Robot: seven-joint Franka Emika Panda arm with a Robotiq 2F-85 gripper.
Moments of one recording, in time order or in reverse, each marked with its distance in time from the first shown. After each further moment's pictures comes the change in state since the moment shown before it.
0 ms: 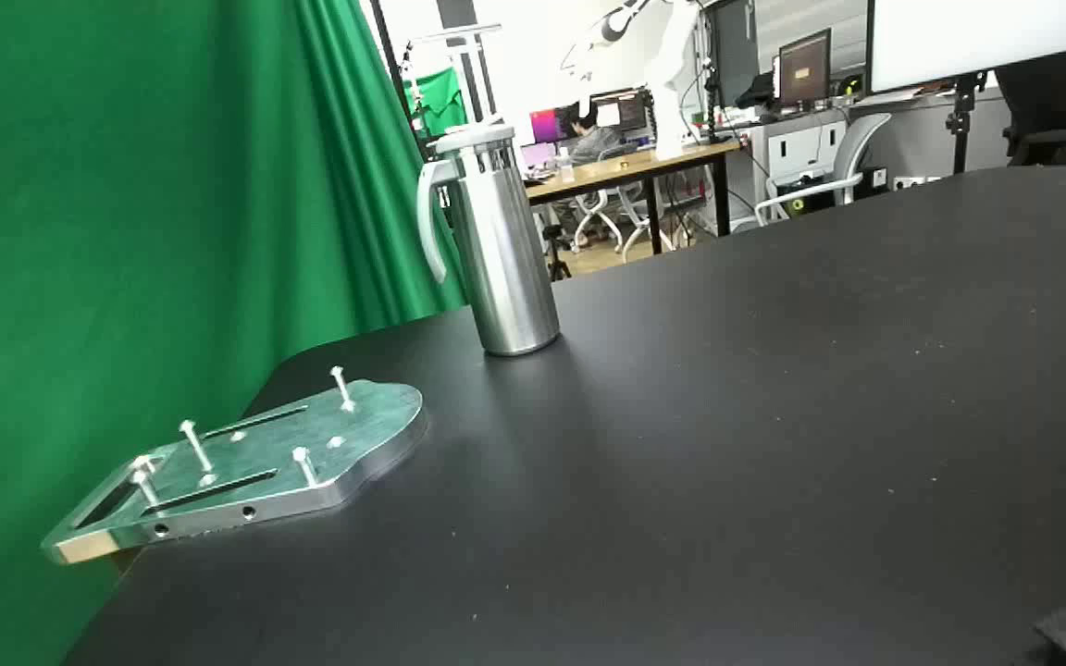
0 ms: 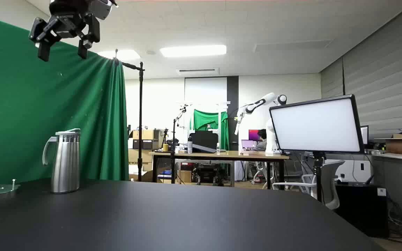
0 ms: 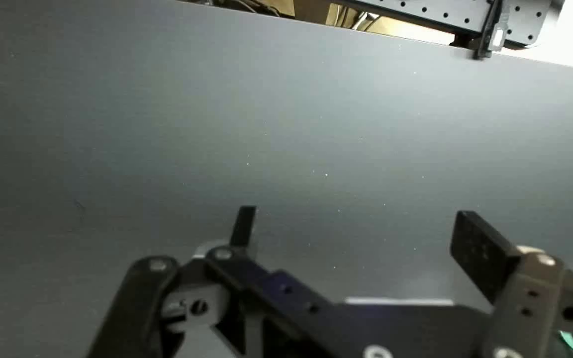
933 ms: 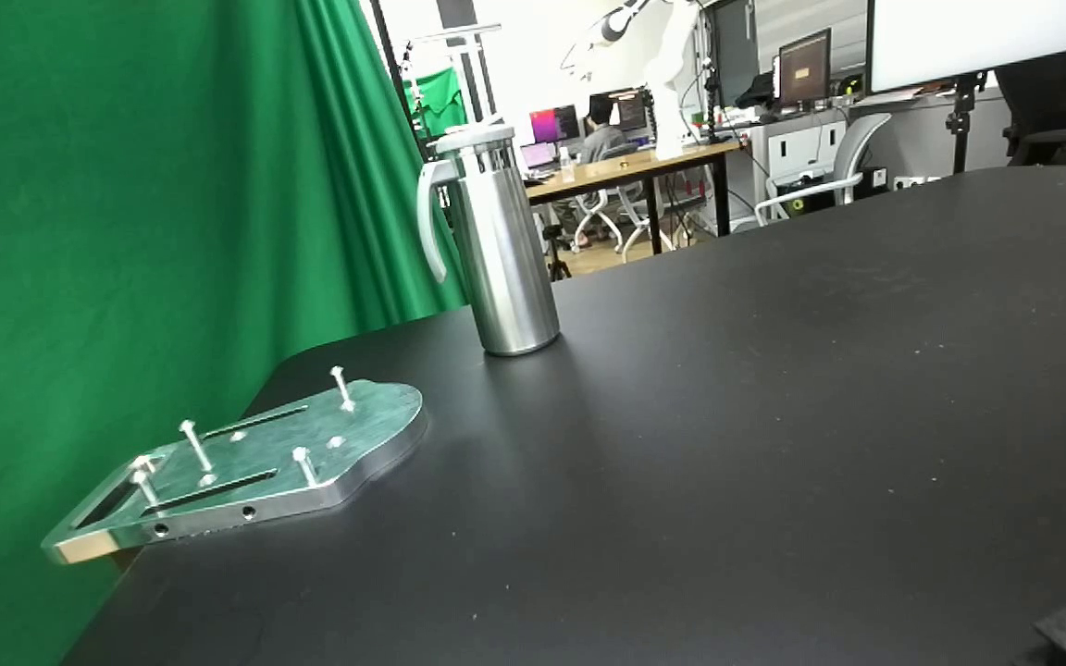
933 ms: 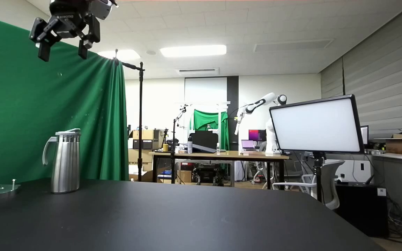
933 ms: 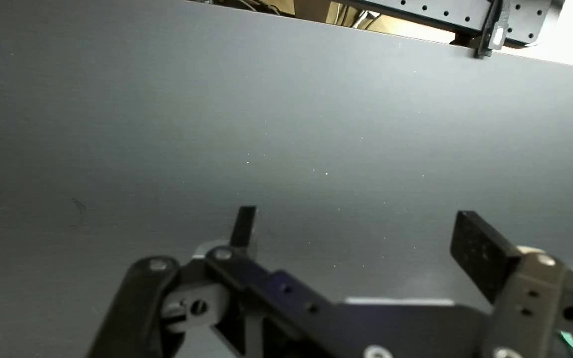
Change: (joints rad) arm 0.000 0.000 0.000 0.000 0.000 0.002 0.000
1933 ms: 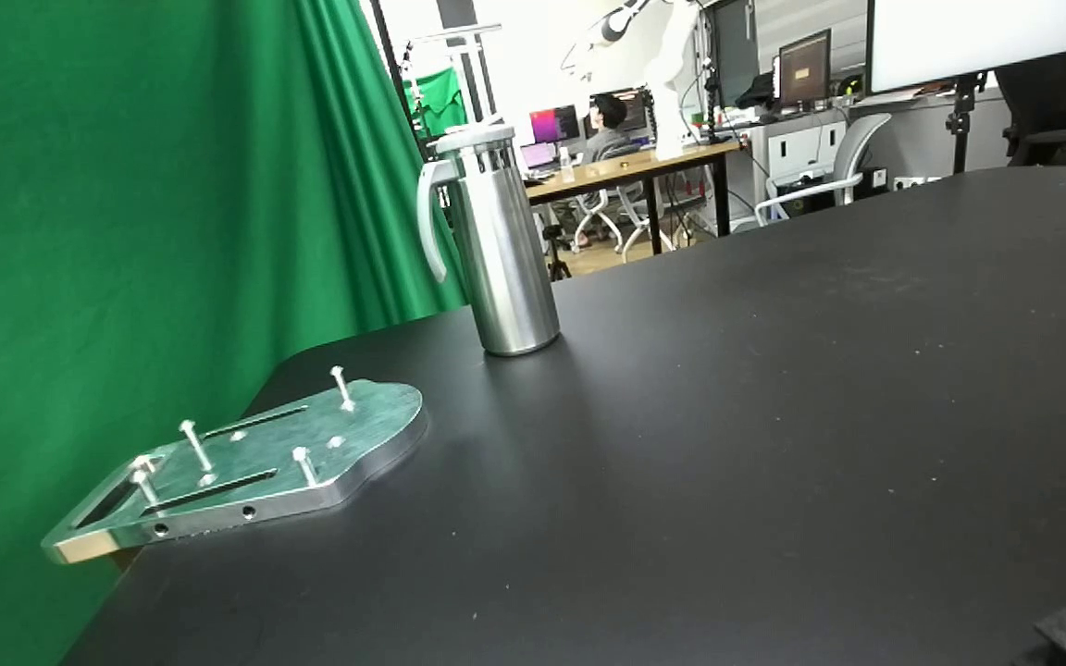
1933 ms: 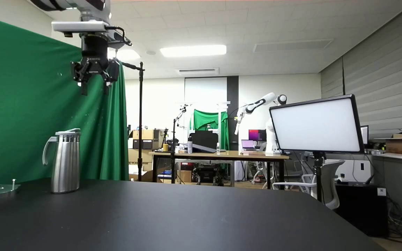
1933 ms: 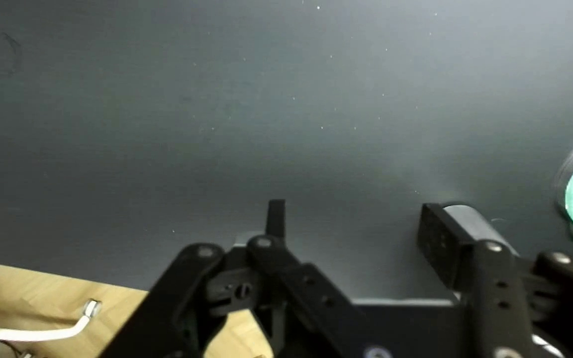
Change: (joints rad) arm 0.010 0.363 0.040 0.213 0.015 0.329 0.019
